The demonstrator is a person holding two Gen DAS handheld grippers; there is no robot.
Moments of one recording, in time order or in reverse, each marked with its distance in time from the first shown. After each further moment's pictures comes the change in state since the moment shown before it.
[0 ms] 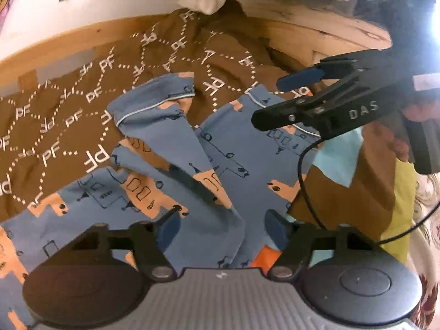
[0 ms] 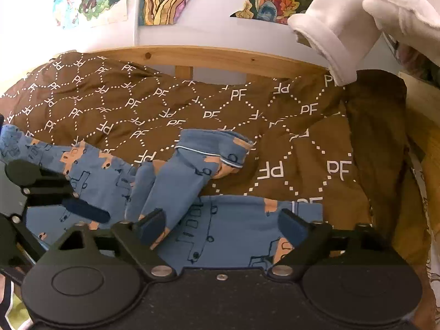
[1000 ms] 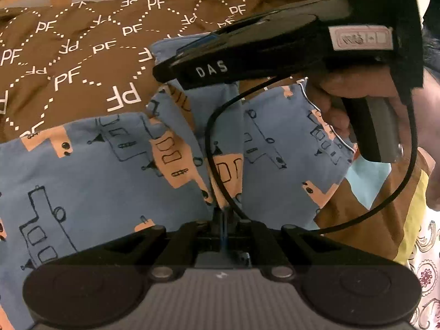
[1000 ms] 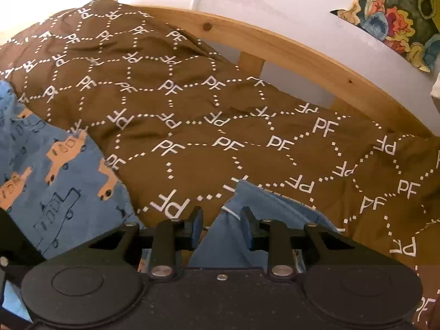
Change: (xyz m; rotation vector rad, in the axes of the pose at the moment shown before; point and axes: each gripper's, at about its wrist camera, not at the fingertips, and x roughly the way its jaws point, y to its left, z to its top) left arm 0.024 0.057 -0.011 -0.282 0.102 -0.059; right arm 0.134 0.071 0.080 -0.279 0.082 0.085
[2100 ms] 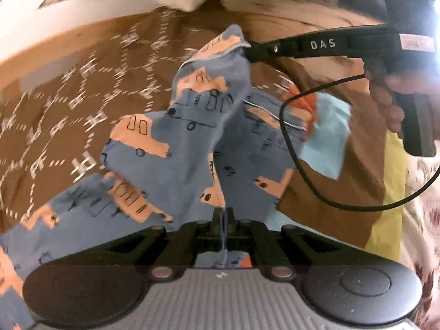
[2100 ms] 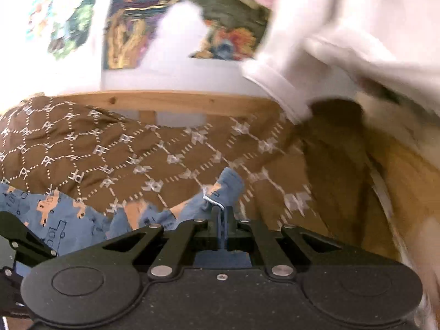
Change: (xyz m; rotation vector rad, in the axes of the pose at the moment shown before) left arm -0.024 -0.067 -0.010 0.394 -0.067 0.024; right arm -0.158 -0.052 -0.099 0.394 -0.200 -0.251
